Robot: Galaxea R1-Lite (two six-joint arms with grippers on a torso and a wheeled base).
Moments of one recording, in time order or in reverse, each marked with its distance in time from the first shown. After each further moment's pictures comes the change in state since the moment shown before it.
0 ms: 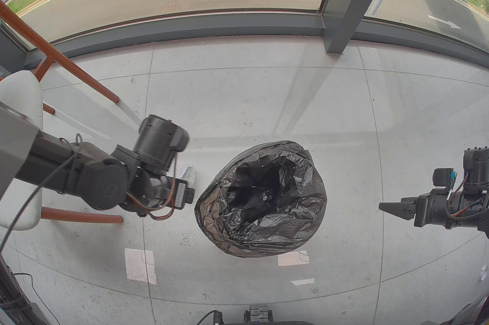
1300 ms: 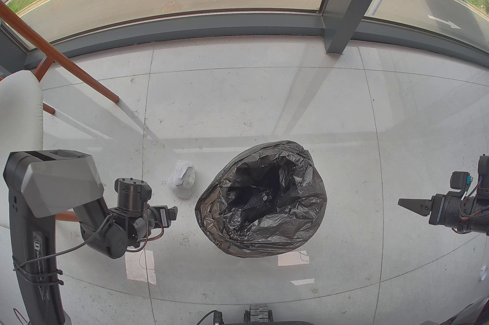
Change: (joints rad) left arm 0.233 0.488 0.321 -1.044 -0.199 -0.055; right arm -0.123 -0.087 0.068 0.003 -0.023 0.099
